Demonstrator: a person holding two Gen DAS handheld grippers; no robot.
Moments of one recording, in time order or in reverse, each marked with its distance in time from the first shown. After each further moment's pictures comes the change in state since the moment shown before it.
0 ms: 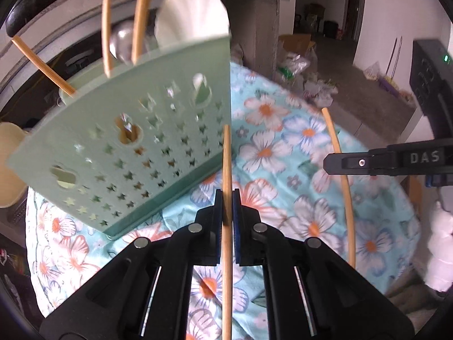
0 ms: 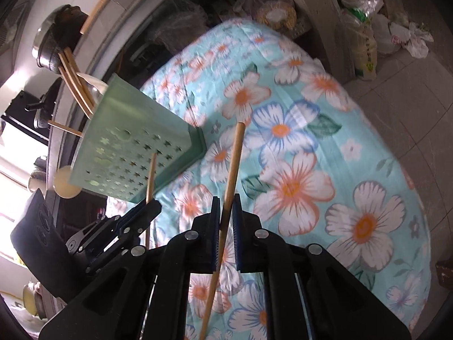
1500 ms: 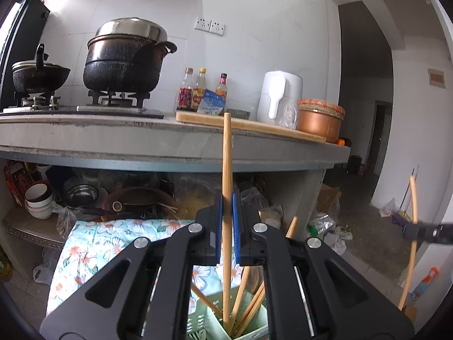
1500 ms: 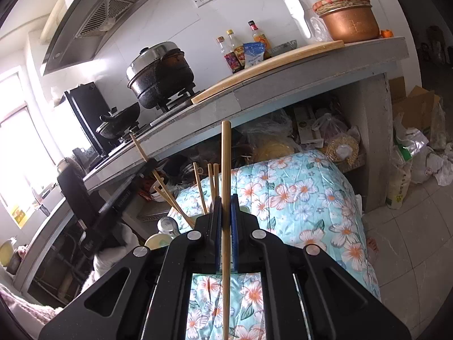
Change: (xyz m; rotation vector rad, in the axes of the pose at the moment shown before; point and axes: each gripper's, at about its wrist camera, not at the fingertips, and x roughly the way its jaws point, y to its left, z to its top) left arm -0.112 0.115 0.101 -0.260 -0.643 0.097; right arm -0.121 0.121 0.062 -0.362 -0.347 0.146
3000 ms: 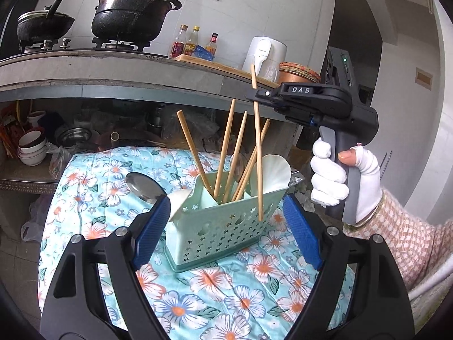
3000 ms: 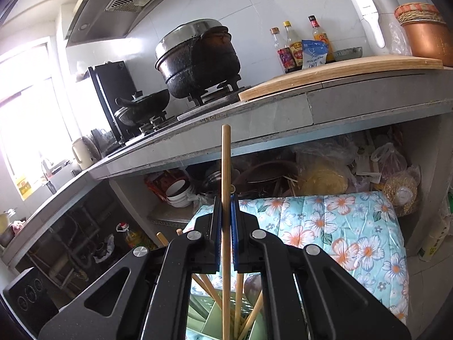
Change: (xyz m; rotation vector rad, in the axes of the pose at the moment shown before) left arm -0.093 0.032 -0.083 -0.080 0.190 -0.143; right arm 0.154 0.055 0.051 -0.147 -0.002 0.176
